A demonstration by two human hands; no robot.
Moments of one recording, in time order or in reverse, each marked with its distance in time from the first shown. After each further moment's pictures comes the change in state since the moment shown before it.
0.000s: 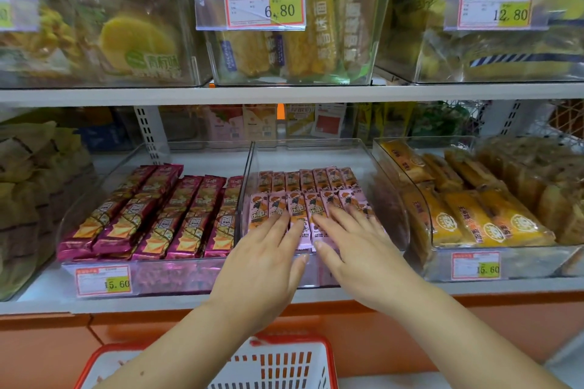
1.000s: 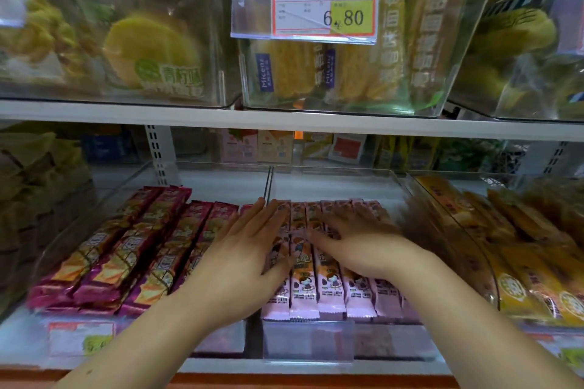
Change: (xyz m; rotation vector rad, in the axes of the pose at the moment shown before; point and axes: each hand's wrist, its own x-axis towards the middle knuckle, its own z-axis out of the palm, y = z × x) left_hand 0.048 -0.088 0.013 -0.254 -0.062 -0.098; right_hand 0.122 -0.002 -0.012 -0.067 -0.249 0.081
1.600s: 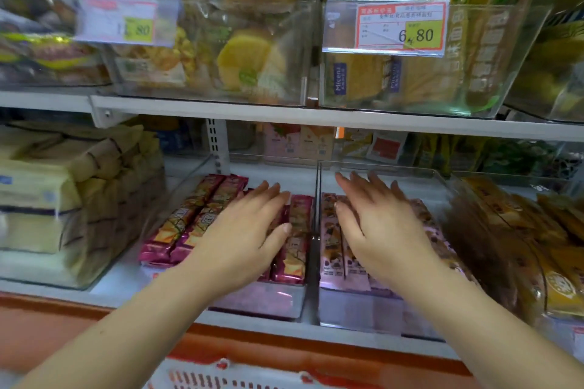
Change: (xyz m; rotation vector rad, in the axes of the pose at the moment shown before) left_hand -0.044 -0.028 -0.060 0.029 0.046 -0.094; right_hand -0.045 -0.065 -0.001 -0.013 0.561 -0.202
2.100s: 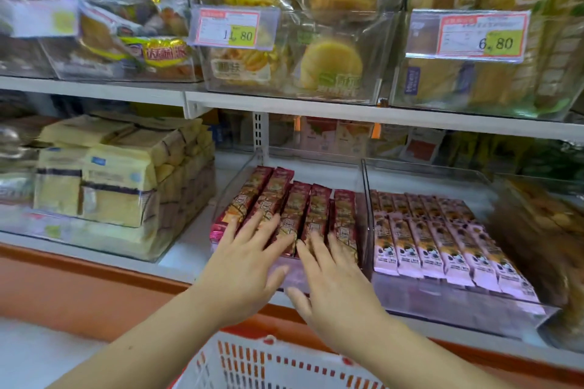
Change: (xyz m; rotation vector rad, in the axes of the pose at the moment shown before) left_hand -0.084 -0.063 0.004 0.327 -0.204 -0.046; right_hand -0.049 -0.129 0.049 -0.063 -0.325 -0.182
